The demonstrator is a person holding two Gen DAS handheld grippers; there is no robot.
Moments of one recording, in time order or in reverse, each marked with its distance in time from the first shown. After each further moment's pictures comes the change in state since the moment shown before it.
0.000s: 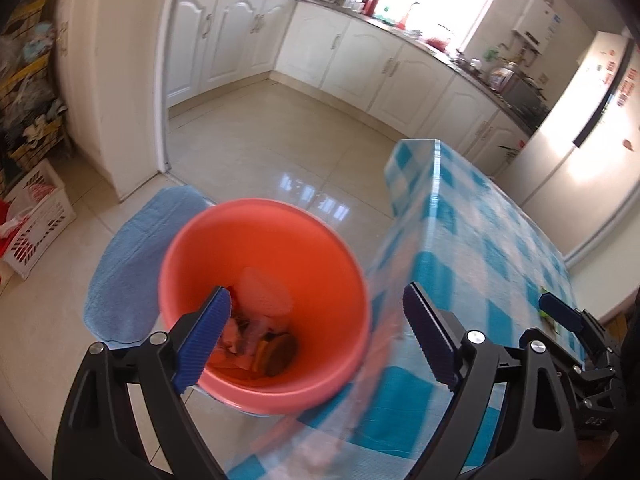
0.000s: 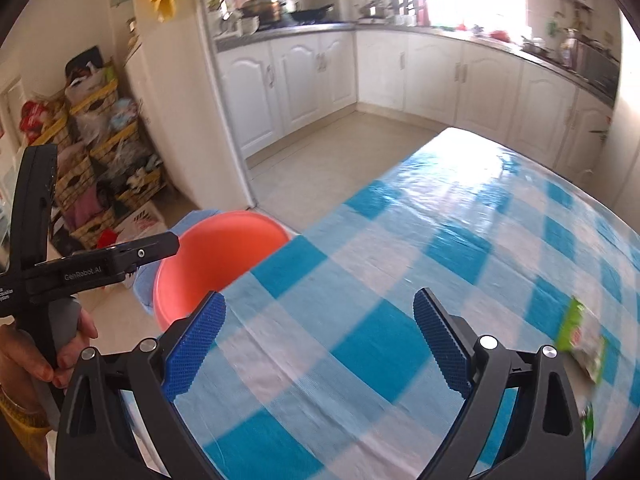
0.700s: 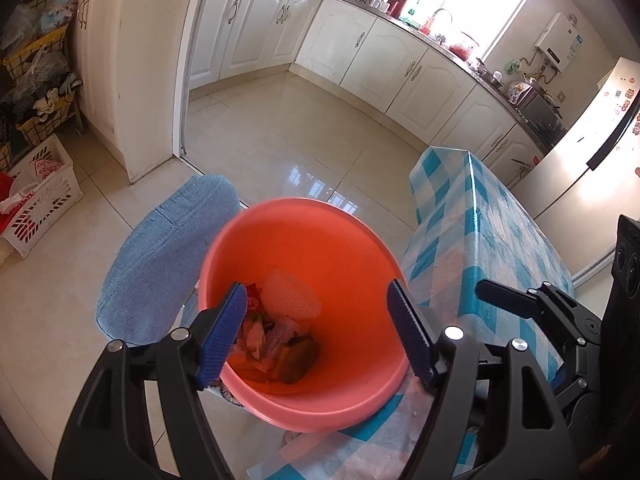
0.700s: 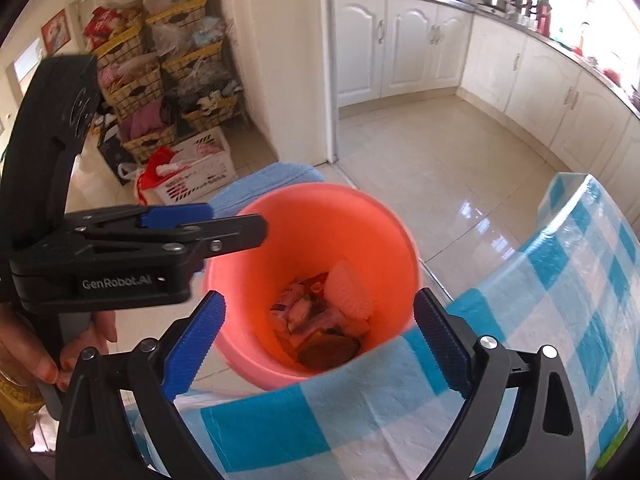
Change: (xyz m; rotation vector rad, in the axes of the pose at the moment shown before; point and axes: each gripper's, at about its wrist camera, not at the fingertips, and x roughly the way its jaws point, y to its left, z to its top) left arm 0.017 0.052 0.006 -0.095 0.018 0.024; right arm 0.096 0.100 0.034 -0.301 0.178 0.211
